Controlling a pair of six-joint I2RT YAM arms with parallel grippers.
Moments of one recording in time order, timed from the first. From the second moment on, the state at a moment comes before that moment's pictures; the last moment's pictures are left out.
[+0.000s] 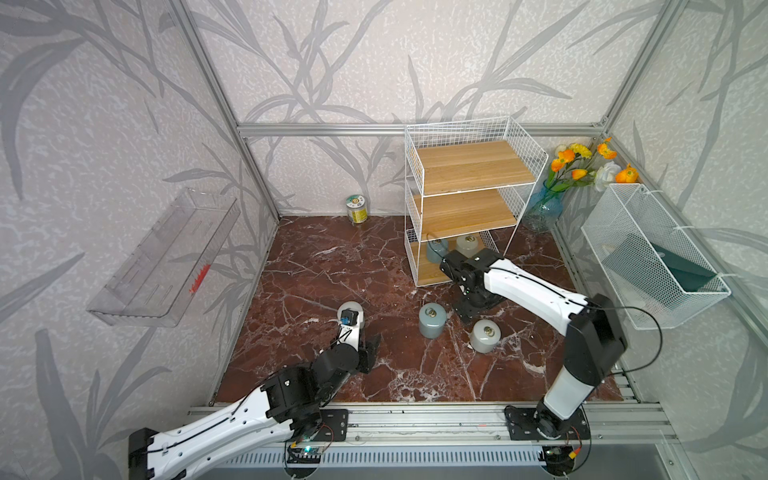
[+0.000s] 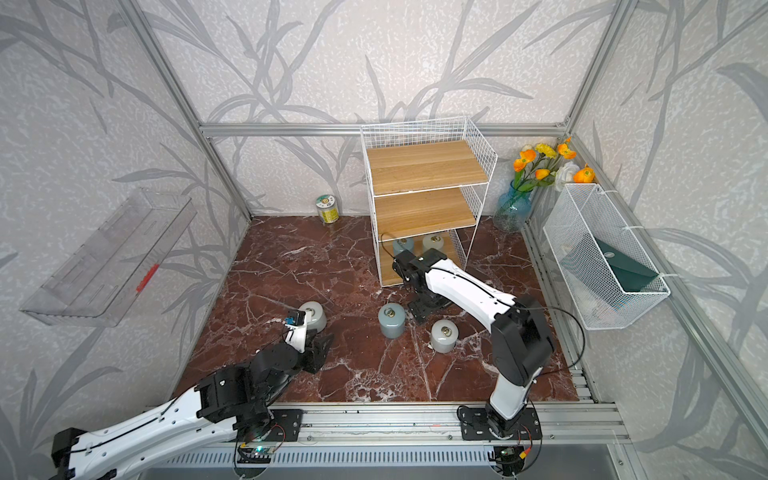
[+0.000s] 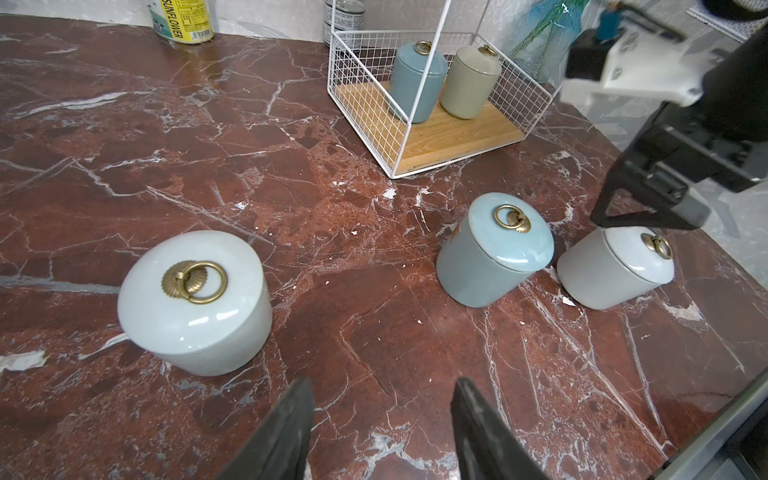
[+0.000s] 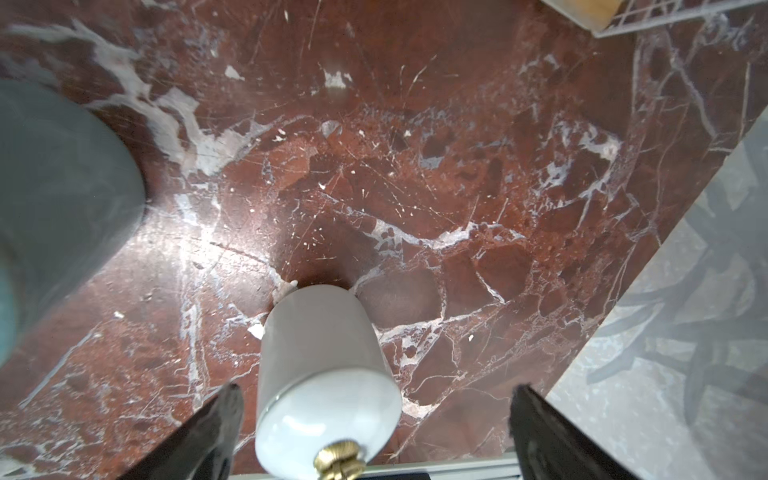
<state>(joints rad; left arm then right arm) -1.07 0.49 0.38 -0.47 -0.51 -0.58 0.65 1.66 1.36 -1.25 0.31 0.25</state>
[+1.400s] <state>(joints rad) -1.07 0.66 0.43 -0.43 -0.51 -0.60 0.37 1.71 0.91 0.15 0.13 0.34</state>
